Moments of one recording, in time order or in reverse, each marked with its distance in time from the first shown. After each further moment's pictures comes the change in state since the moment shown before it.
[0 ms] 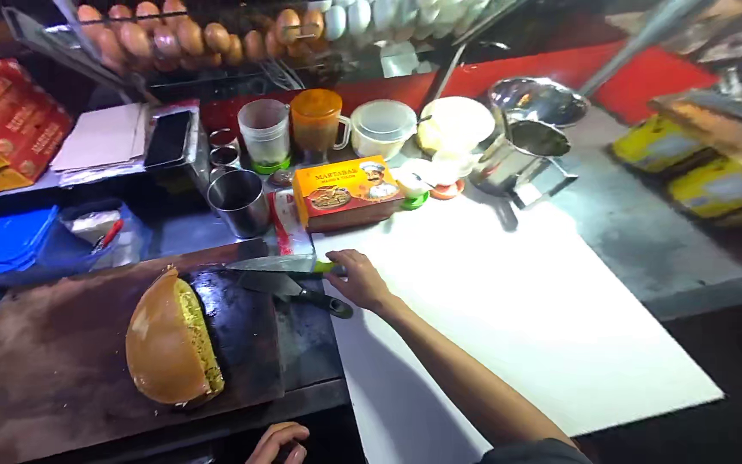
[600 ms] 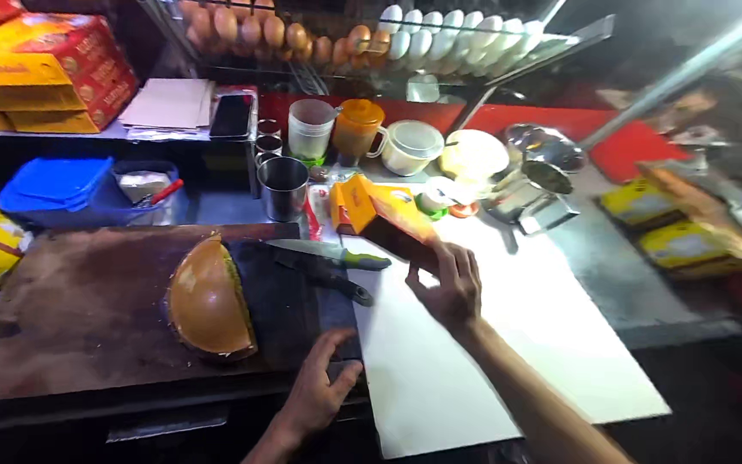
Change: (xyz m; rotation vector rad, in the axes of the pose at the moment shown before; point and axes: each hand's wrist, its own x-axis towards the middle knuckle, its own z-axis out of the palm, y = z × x) left_hand 0.072 0.006 0.010 -0.095 -0.028 0.290; right_hand -0.063 -0.045 -0.064 -0.603 0.565 -0.310
